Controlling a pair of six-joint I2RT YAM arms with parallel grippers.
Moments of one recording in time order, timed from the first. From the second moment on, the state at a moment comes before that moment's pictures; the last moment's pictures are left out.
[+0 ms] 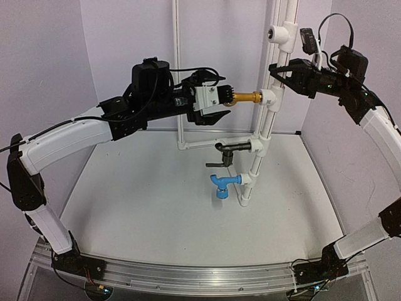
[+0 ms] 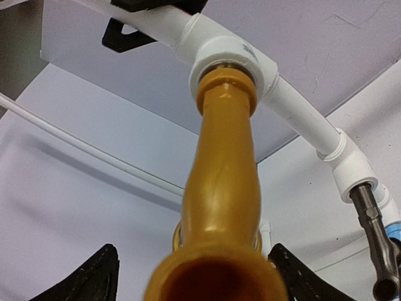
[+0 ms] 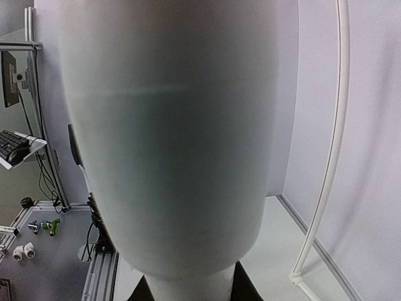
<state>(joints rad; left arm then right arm) -0.98 1.68 1.73 -0.06 0.16 1.05 0.29 1.38 1.66 -0.19 -1.14 0.07</state>
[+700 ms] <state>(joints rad) -0.95 1.57 2.00 -0.72 -0.04 -0.19 0.29 1.40 1.67 -0.19 -1.14 0.07</state>
